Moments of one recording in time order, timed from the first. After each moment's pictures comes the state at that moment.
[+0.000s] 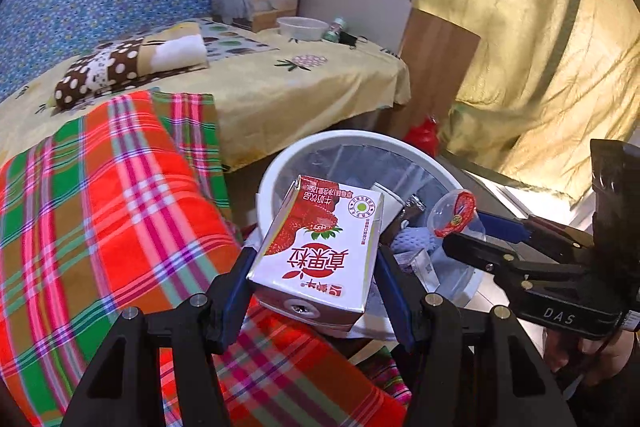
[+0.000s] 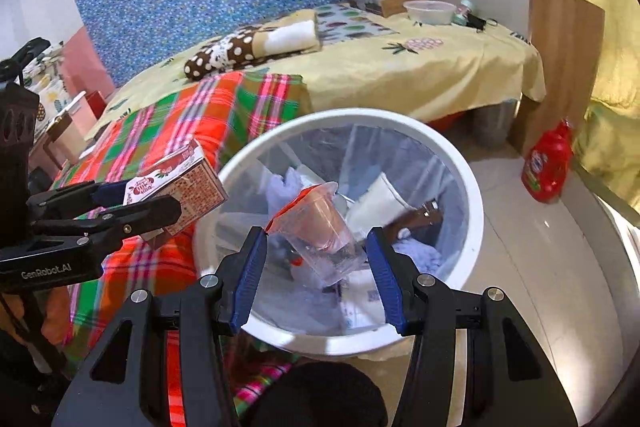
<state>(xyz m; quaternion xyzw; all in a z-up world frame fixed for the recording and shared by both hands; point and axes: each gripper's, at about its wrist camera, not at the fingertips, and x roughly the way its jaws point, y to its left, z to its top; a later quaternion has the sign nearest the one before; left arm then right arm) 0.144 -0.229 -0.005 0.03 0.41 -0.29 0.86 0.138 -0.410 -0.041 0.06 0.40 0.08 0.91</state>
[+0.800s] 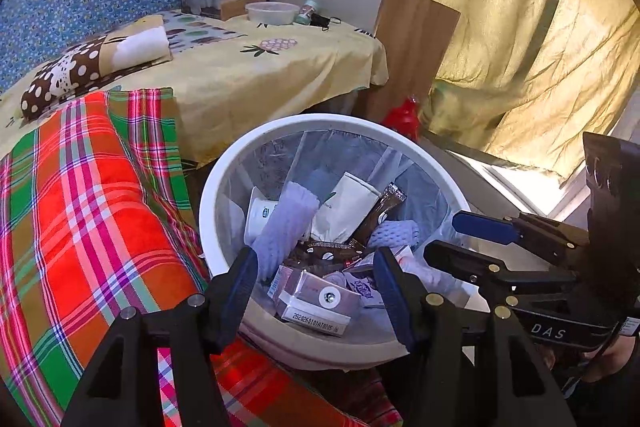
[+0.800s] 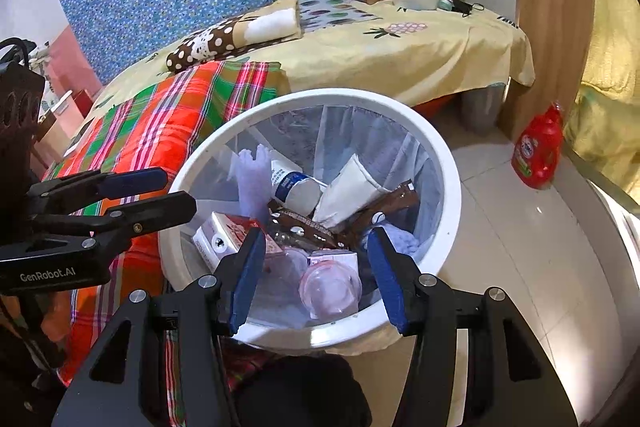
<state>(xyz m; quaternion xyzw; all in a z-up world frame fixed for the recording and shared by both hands) 0.155 -0.269 -0.023 0.05 0.42 -0.33 0.84 0.138 -0.426 -0.046 0.06 0.41 0.06 0.91</state>
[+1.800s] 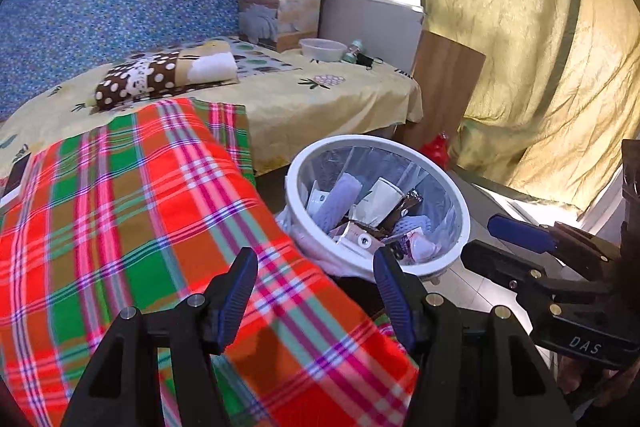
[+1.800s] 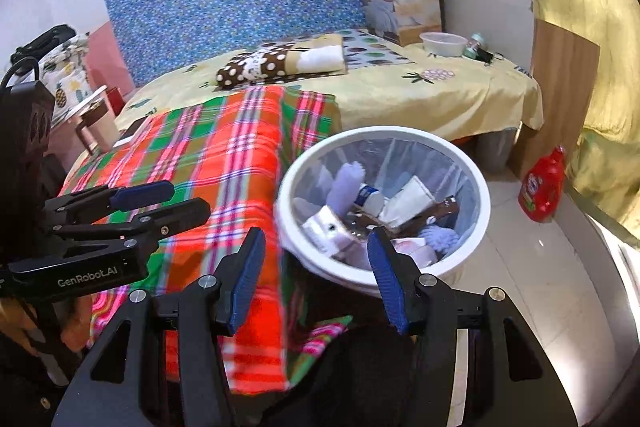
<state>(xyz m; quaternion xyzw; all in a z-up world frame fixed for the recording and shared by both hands) 0.071 -0.181 0.022 0.02 0.37 -0.25 0.89 0.072 -0.349 -0.006 0.02 0.35 0.09 0.93</state>
